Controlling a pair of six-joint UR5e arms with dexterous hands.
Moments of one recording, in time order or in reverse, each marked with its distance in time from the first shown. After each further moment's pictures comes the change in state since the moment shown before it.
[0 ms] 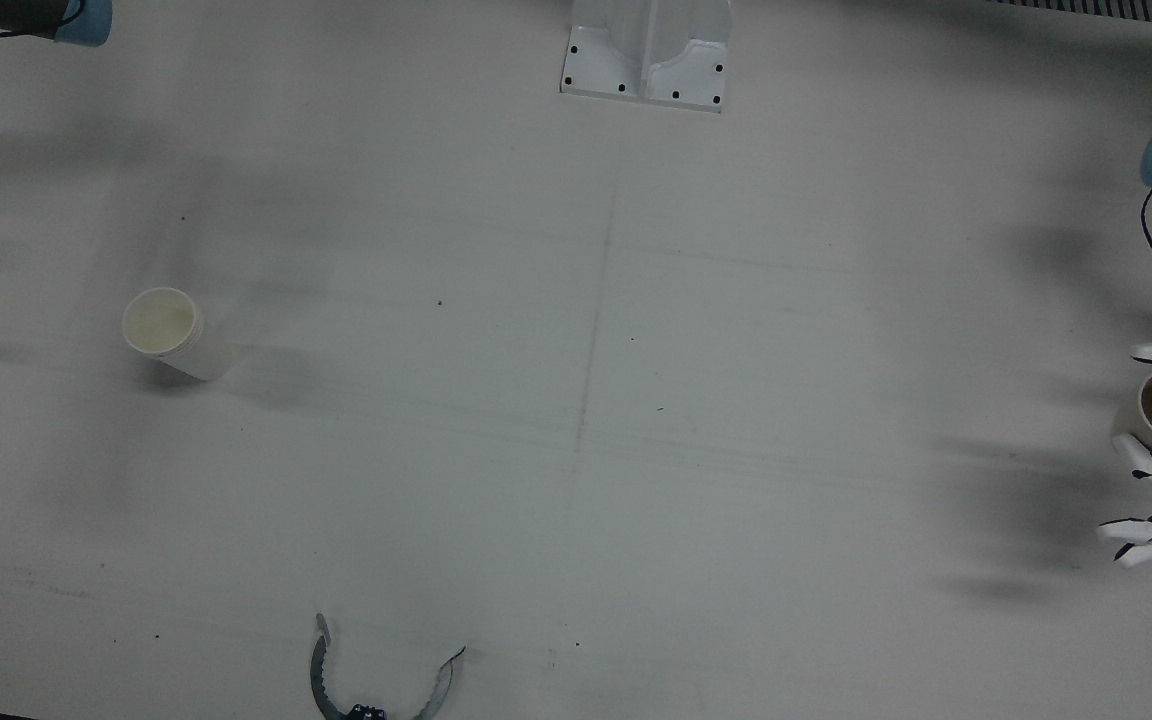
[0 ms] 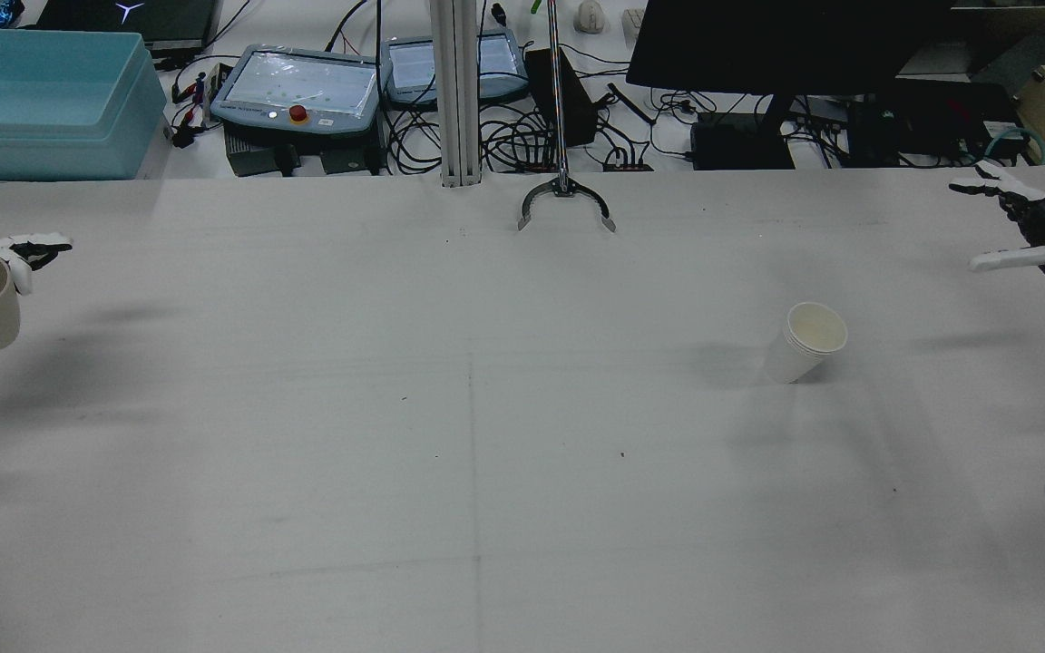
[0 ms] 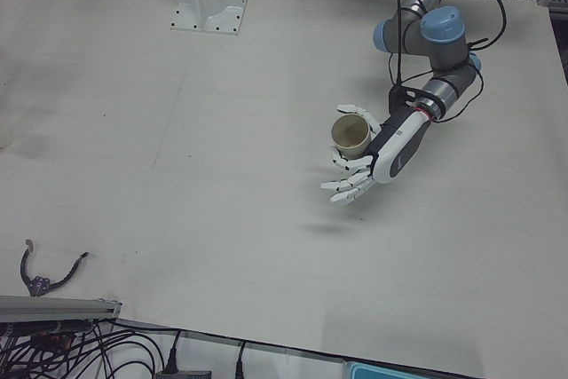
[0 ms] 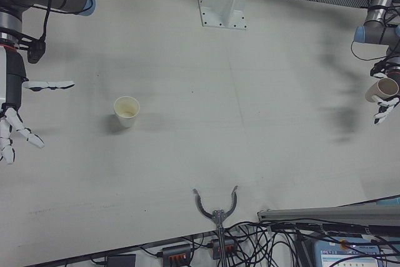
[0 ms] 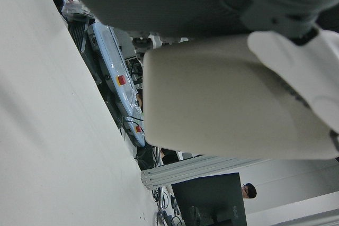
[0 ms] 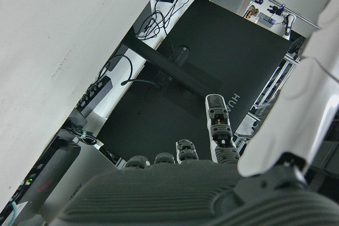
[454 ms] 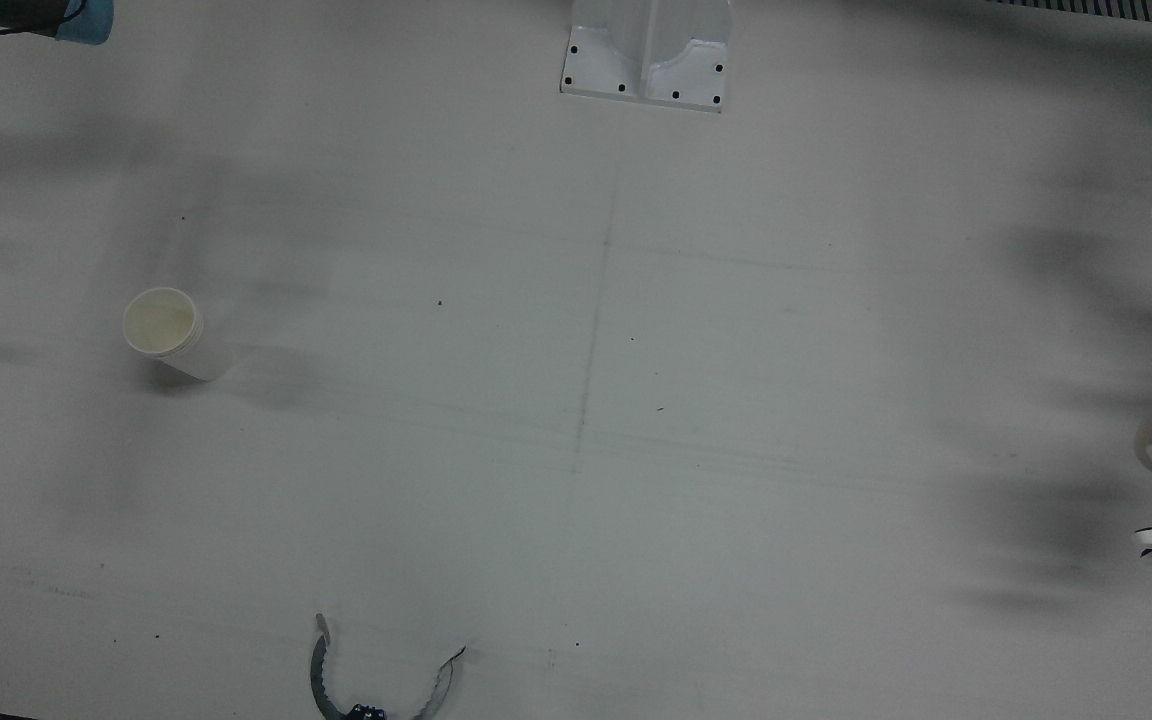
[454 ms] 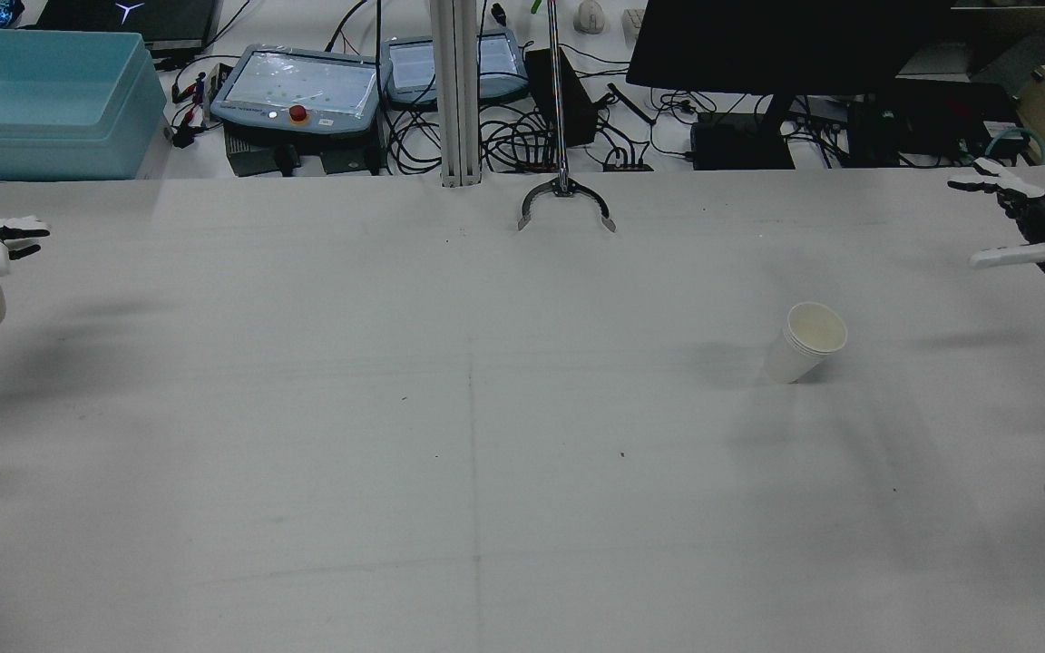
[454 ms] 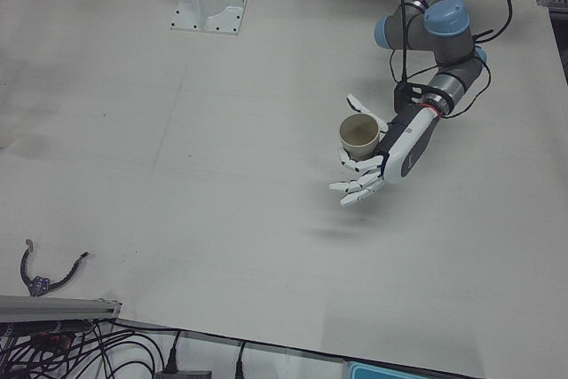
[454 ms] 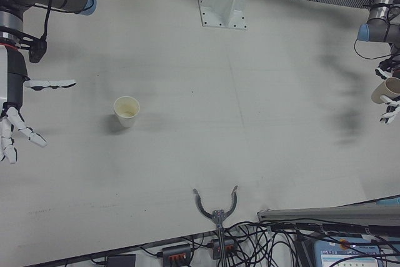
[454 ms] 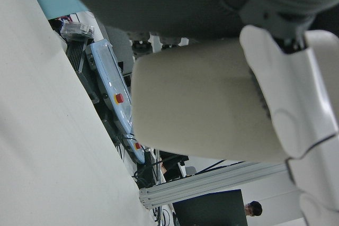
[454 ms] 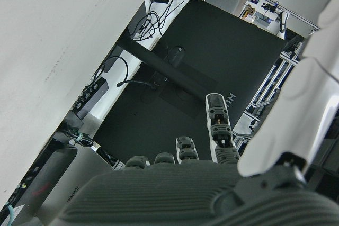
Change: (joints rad) left arm -0.036 0.005 -0.038 0.063 -0.008 -0.004; right arm 0.000 0.000 0.010 -0.001 0.001 0.011
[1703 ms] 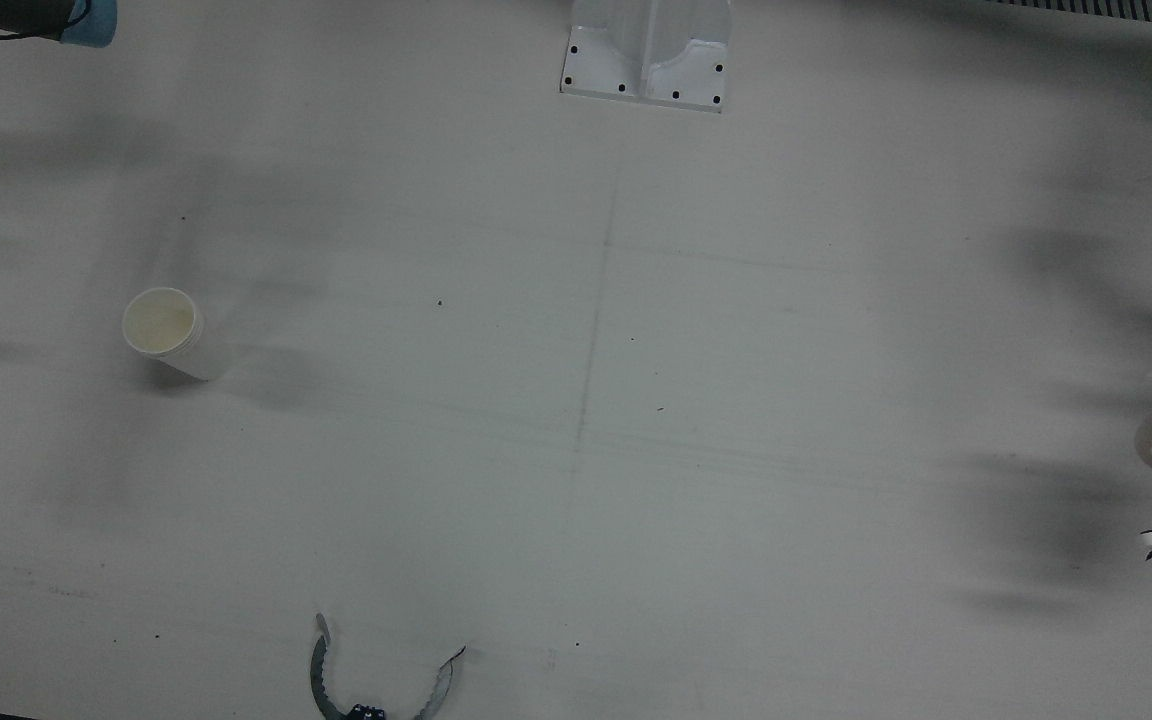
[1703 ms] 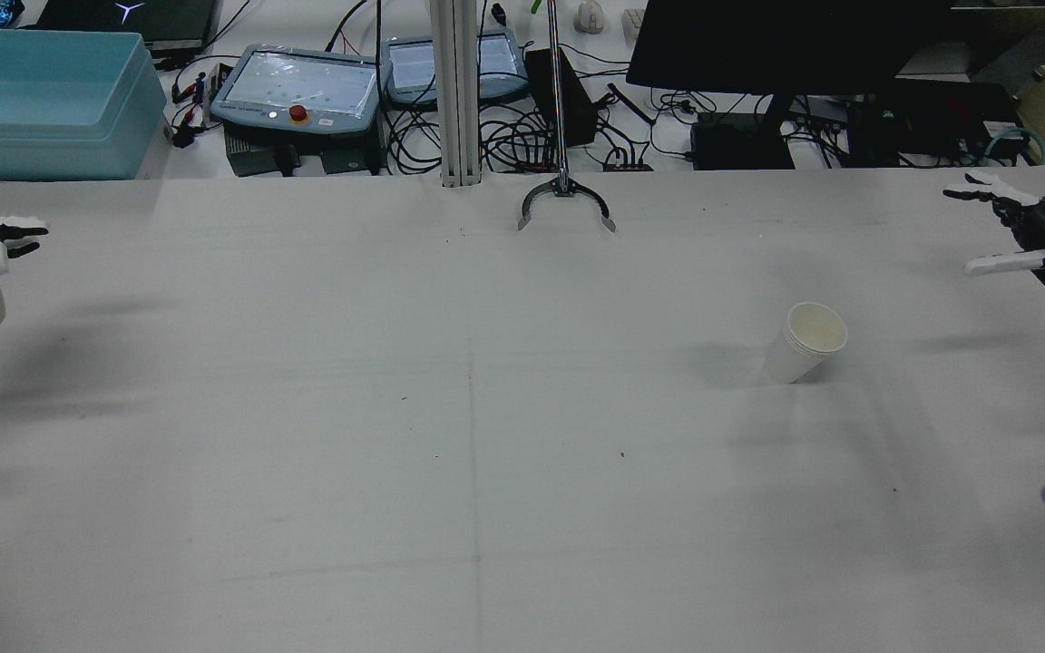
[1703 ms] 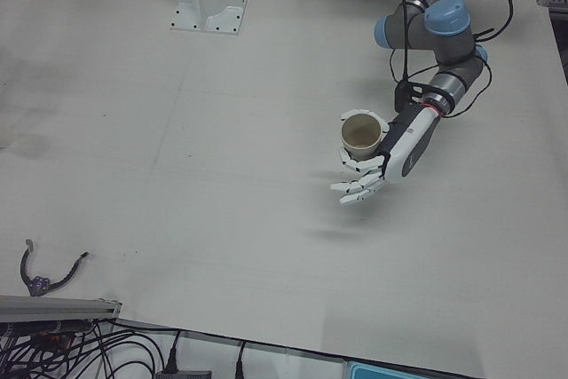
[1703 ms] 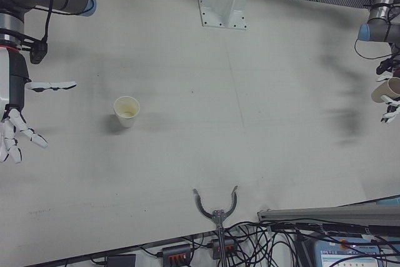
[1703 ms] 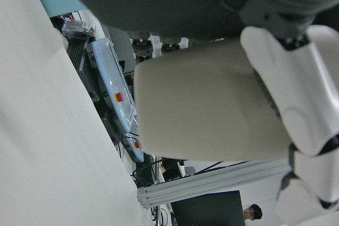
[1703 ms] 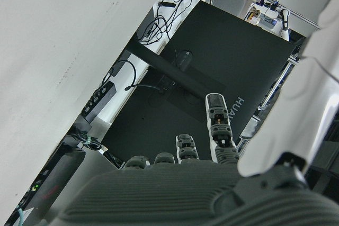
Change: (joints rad) left arm -0.004 -0.002 -0.004 0.011 0.005 -0.022; right arm -0.014 0.000 -0.016 0.000 0.001 0.006
